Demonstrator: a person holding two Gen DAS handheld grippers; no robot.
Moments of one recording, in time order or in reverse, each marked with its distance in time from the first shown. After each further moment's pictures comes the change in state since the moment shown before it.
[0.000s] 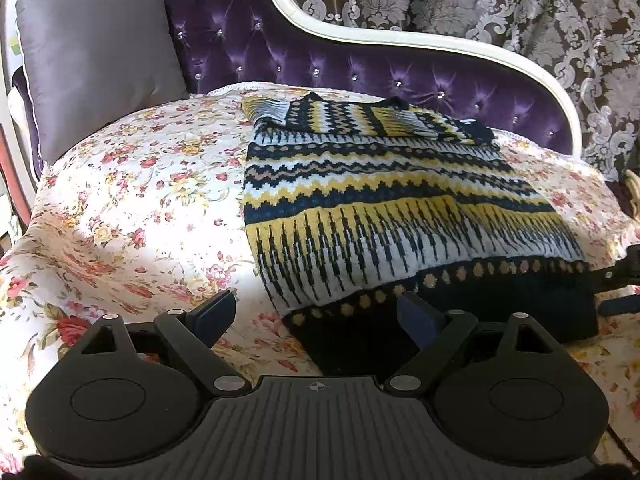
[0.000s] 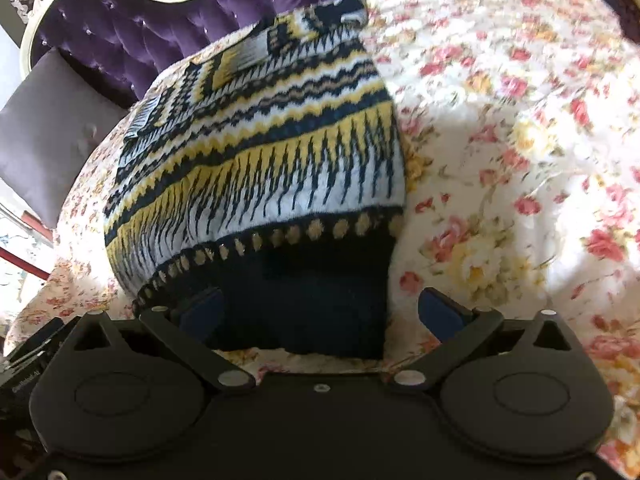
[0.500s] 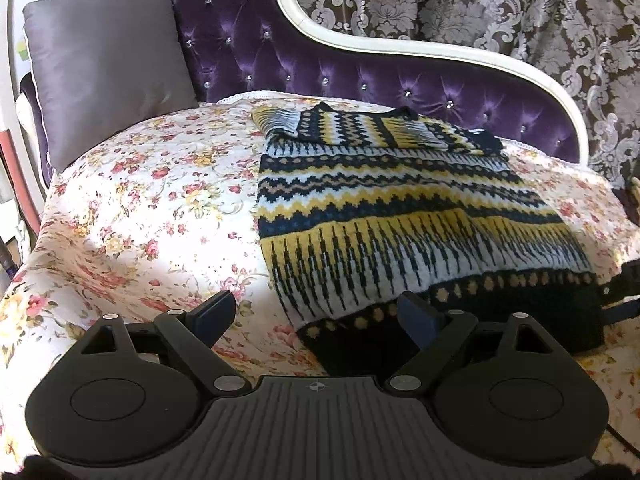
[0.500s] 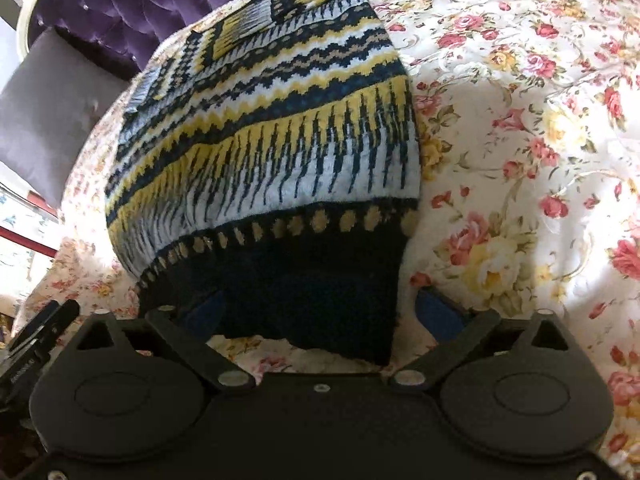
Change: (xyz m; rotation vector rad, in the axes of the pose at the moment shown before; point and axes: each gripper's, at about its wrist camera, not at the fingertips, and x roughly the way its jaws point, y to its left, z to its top) left arm -0.003 0.007 0.007 -0.005 -0.022 0.020; right arm 0.013 -0.001 0.016 -0.020 0.117 0.007
